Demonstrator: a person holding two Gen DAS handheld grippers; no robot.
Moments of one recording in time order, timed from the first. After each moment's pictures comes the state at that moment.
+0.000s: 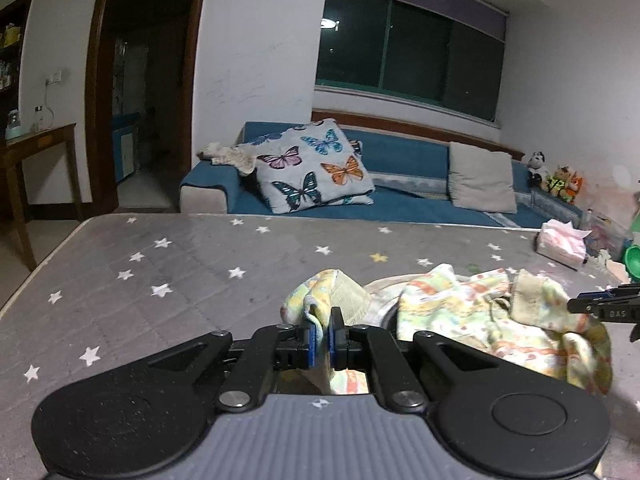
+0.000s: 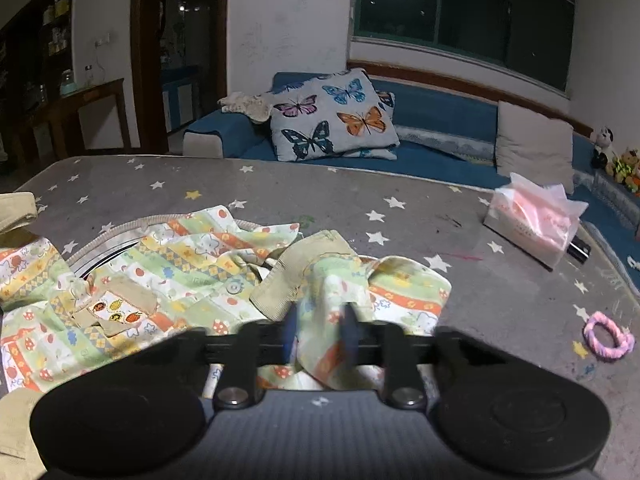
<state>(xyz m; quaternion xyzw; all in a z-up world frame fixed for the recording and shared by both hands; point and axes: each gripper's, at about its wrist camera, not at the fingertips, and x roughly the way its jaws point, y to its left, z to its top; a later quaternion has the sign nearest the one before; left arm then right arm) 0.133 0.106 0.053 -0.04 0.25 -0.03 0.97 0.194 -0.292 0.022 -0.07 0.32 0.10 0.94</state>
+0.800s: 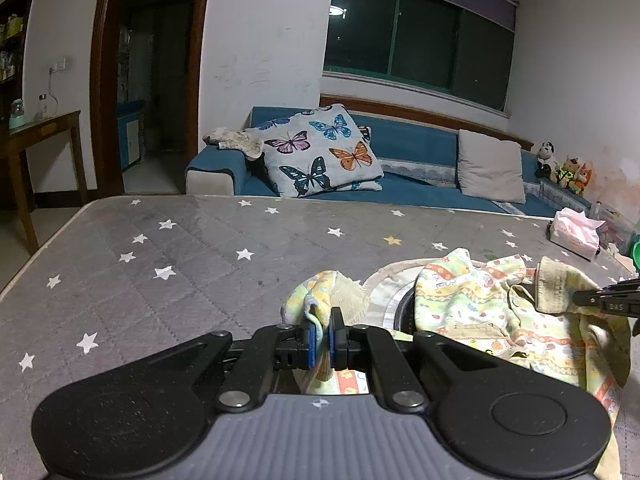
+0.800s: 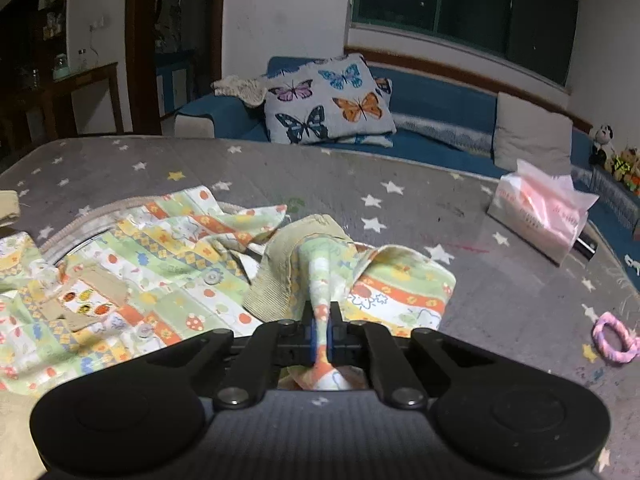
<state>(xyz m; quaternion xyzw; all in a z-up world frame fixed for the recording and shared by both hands) 0.136 0.109 0.043 -0.04 0.26 -0.03 0.96 0.211 -0.291 0.004 -0.08 0.34 0.09 0.93</state>
